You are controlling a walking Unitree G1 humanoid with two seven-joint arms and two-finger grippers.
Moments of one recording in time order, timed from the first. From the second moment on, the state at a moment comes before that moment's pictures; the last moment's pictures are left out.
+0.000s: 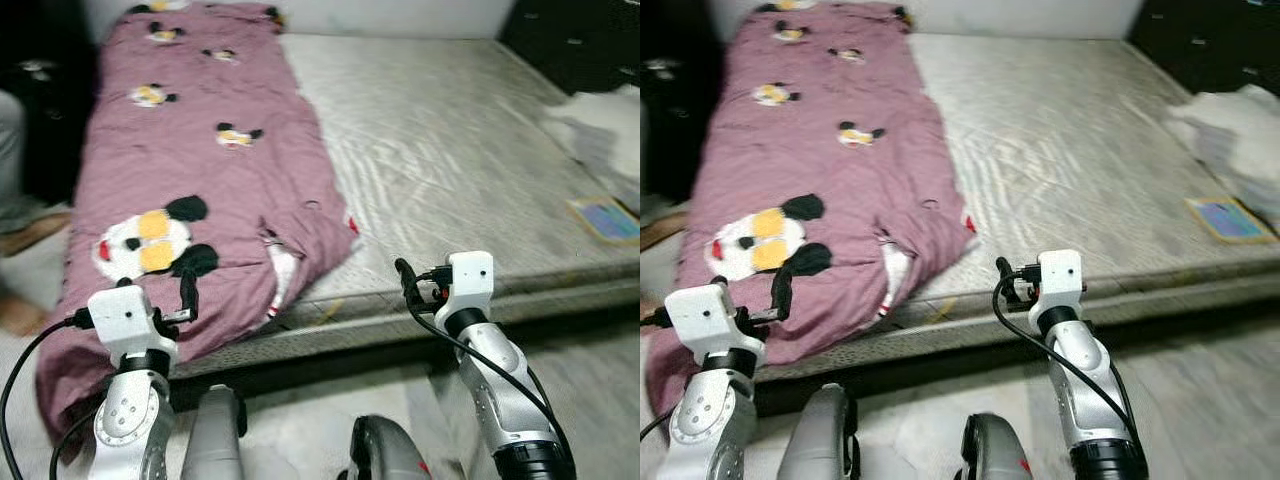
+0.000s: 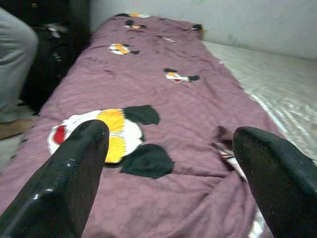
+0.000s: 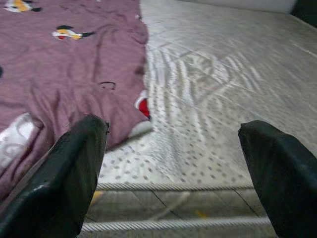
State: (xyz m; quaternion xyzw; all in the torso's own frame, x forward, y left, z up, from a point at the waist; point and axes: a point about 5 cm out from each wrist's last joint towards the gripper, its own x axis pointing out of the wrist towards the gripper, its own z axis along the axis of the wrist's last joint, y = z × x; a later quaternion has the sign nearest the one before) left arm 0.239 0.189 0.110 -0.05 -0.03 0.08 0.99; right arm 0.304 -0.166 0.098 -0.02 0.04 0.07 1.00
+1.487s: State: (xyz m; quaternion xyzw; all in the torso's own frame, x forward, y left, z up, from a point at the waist) left arm 0.248 0.177 0.118 -0.06 -0.04 0.06 1.00; right arm 0.310 -0.163 0.096 -0.02 0.03 0.08 1.00
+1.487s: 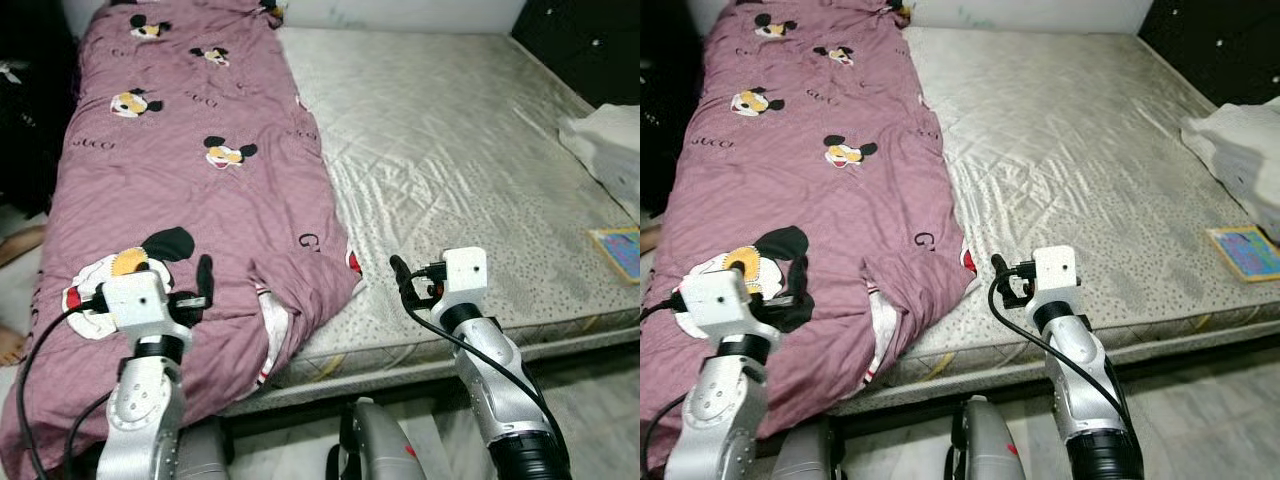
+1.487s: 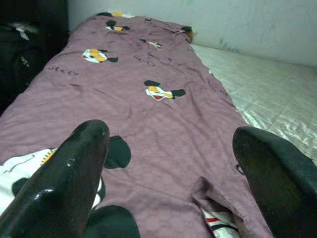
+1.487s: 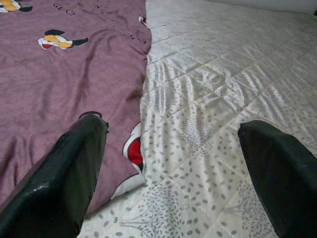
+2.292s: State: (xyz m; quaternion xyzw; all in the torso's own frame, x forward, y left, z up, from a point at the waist) left arm 0.255 0.173 0.124 -0.07 -0.06 0.05 0.99; right arm 0.316 -0.162 0.096 -0.04 0.04 0.12 0.99
